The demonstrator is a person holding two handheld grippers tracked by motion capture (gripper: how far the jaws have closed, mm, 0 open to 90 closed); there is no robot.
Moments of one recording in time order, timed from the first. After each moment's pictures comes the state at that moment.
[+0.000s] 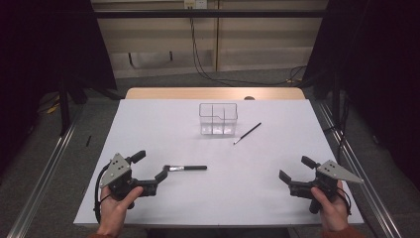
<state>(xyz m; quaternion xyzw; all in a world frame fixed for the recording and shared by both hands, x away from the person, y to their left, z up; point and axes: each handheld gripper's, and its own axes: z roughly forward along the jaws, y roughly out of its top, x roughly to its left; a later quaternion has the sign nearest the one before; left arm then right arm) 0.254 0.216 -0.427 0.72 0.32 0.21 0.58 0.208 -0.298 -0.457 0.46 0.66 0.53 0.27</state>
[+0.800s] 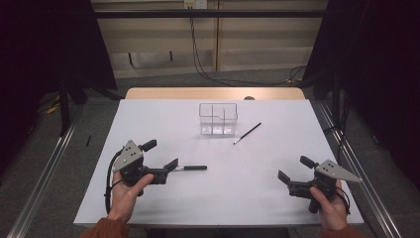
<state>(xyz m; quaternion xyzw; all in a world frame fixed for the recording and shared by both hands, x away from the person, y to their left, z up) 0.282 0.191 -0.416 0.73 0.30 0.19 0.59 0.209 -0.297 -0.457 0.46 0.66 0.53 0.26</state>
